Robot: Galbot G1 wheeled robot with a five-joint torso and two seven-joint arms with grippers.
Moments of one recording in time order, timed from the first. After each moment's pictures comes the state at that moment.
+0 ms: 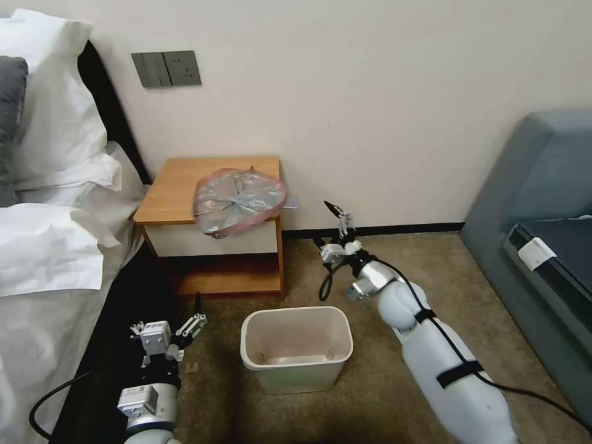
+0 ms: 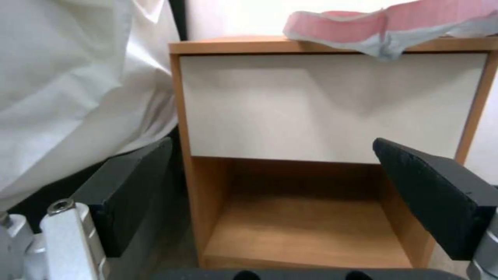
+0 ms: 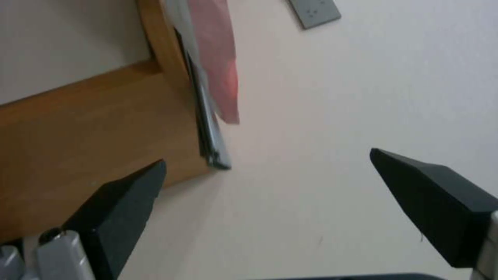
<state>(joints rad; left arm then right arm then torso) 1.74 -1.56 -0.67 -2.11 -0.08 -0.15 -0.06 -0.79 1.30 0.13 1.44 -0.96 0.36 0.04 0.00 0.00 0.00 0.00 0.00</state>
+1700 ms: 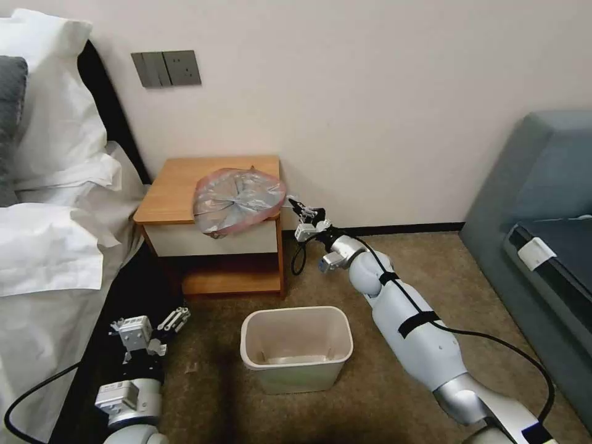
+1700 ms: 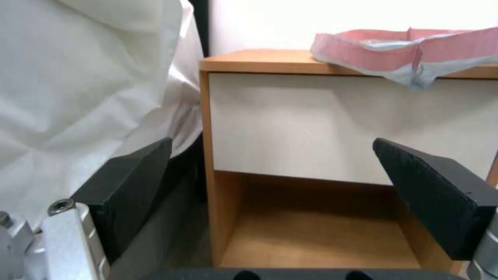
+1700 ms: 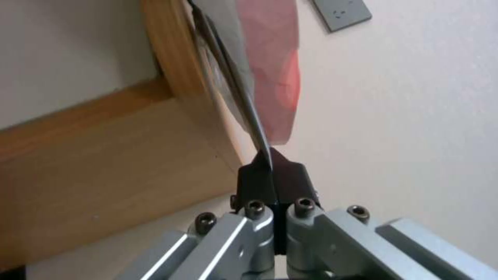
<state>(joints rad) 1.73 -1.54 -0.72 -2.14 -0.14 -0.12 -0.07 -0.65 1.37 0.05 1.28 -0.94 0.35 0.04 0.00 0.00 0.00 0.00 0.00</state>
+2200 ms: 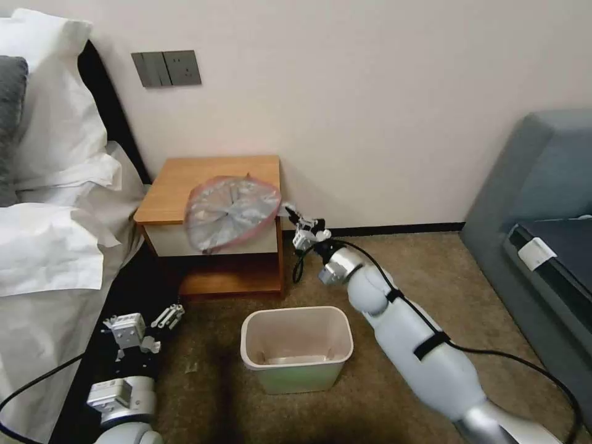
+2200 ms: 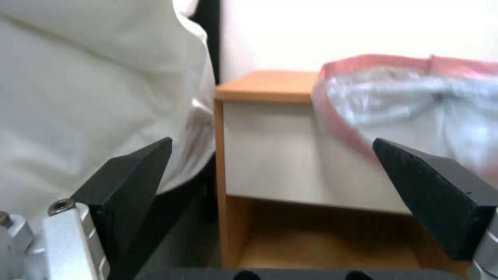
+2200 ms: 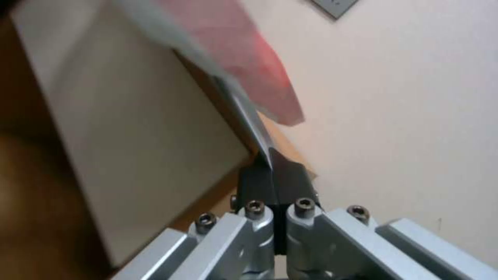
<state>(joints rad) 1.71 -1.53 -0.75 -2.17 -0.16 -0.13 -0.07 -0.83 1.22 -0.09 1.58 -0.47 0.15 -0.02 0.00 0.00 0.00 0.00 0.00</state>
